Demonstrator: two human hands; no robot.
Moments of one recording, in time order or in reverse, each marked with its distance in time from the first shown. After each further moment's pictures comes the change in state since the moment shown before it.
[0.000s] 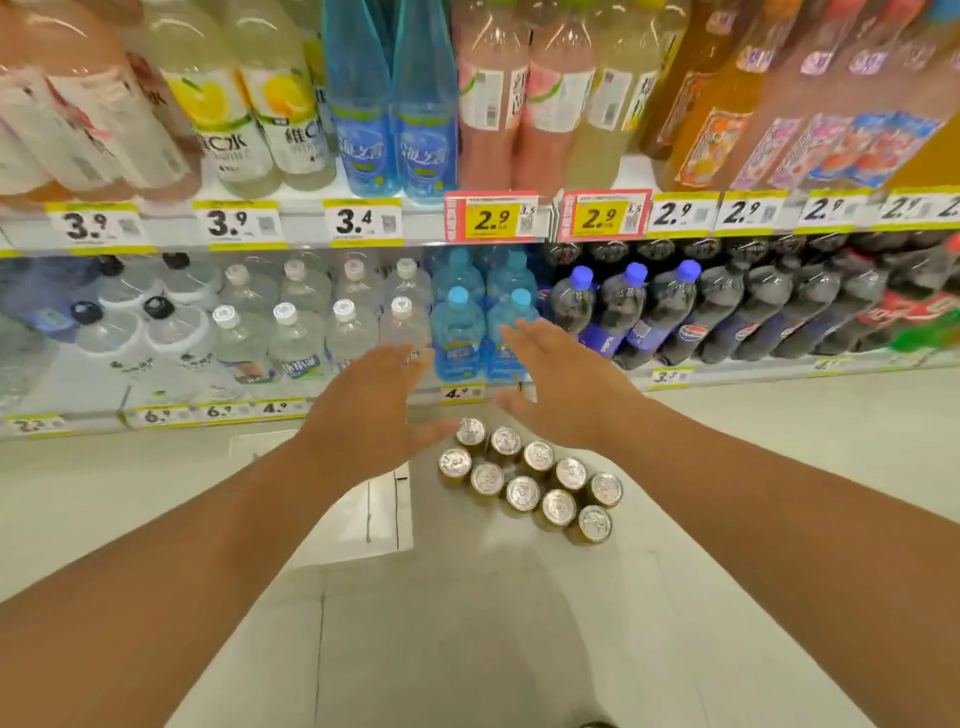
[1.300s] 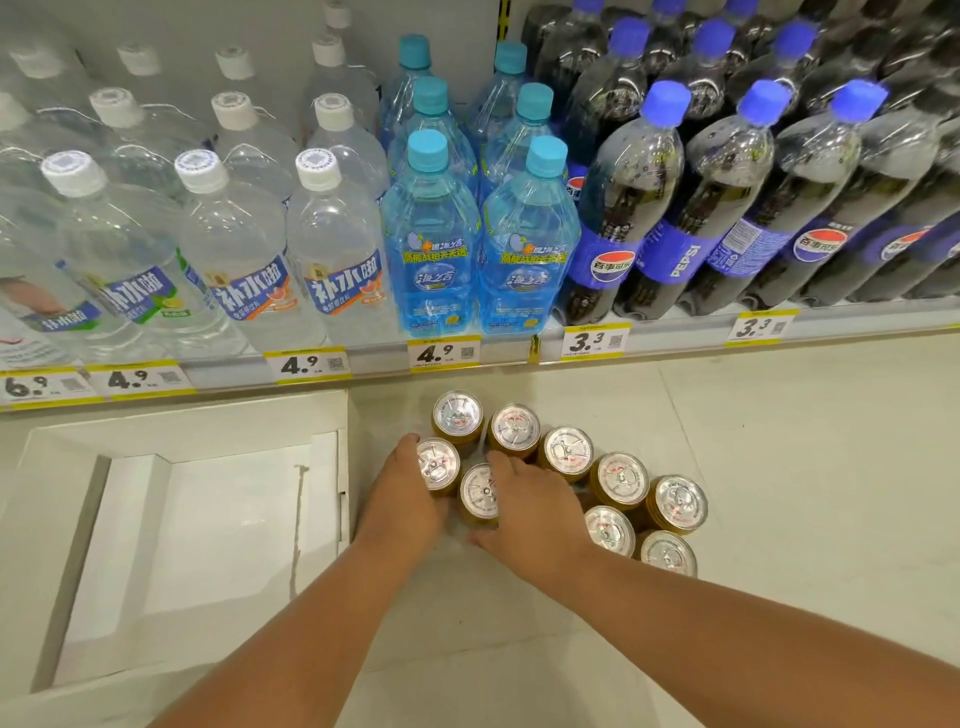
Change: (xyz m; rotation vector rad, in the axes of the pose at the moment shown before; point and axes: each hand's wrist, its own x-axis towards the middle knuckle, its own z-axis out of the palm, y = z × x) left_hand 0.080 -0.036 0.342 -0.612 -0.046 -0.485; right_hand 0.066 0.044 0.340 0.112 0.000 0.170
